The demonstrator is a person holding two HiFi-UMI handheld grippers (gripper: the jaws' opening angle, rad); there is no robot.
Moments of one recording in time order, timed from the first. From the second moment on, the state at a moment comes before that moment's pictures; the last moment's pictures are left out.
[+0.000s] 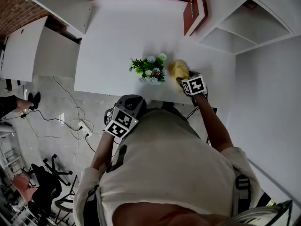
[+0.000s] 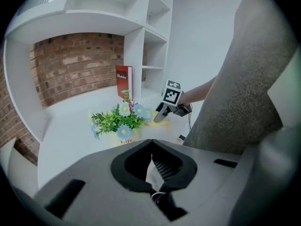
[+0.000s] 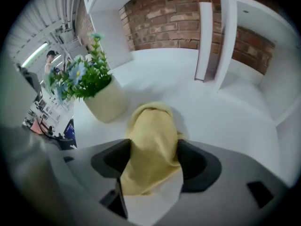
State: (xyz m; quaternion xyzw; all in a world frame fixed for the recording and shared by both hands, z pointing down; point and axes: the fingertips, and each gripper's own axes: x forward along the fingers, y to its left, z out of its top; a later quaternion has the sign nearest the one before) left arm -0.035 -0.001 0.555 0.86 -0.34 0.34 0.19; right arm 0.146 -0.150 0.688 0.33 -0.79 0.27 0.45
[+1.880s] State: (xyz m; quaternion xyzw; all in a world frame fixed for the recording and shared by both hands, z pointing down) left arm -0.027 -0.112 0.628 0.86 -0.39 0.30 0.12; right arm 0.055 -0.101 0.685 0.34 -0.75 0.53 0.20
